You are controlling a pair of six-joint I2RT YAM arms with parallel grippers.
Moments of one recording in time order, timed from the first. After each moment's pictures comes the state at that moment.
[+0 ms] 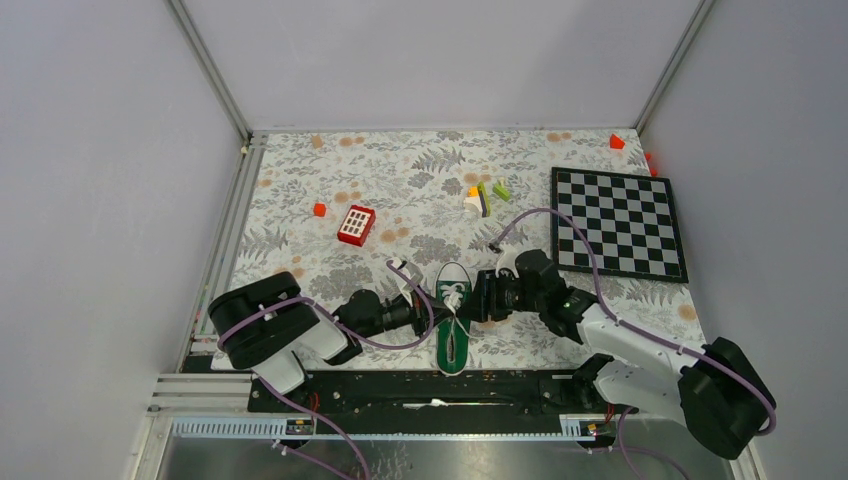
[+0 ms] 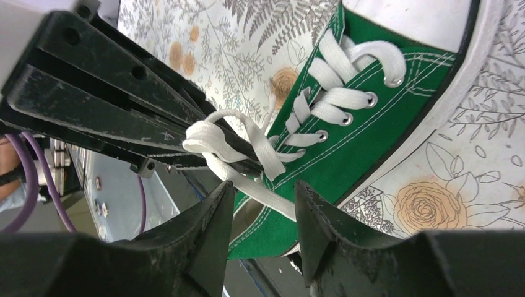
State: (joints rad) left arm -0.96 1.61 0.19 1.38 0.27 -0.45; right arm 0.69 1.03 0.41 0.04 -0.44 0.67
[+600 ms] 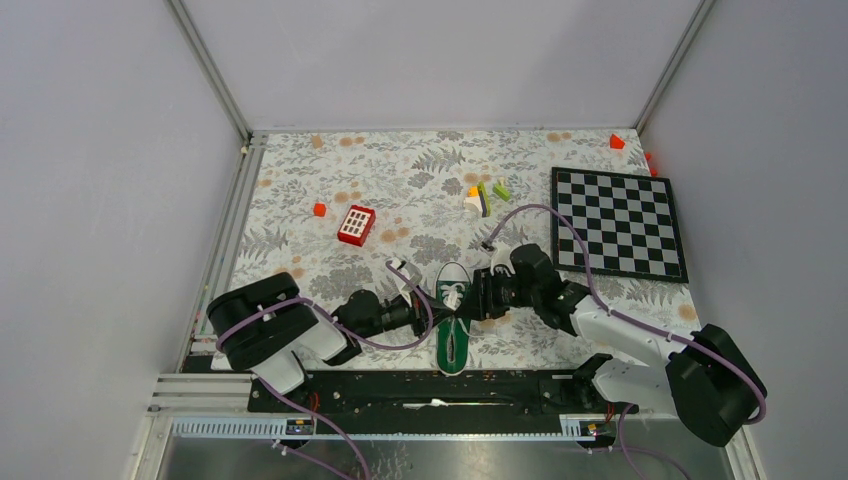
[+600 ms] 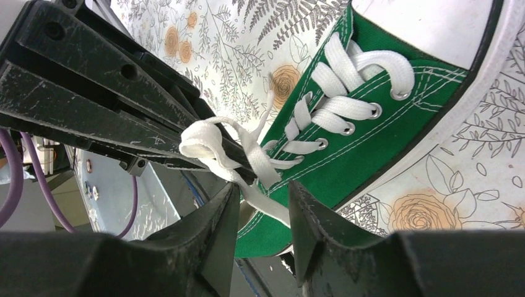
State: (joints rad) left arm -0.96 1.60 0.19 1.38 0.28 -0.45; right arm 0.68 1.13 0.46 0.03 -0.51 0.59
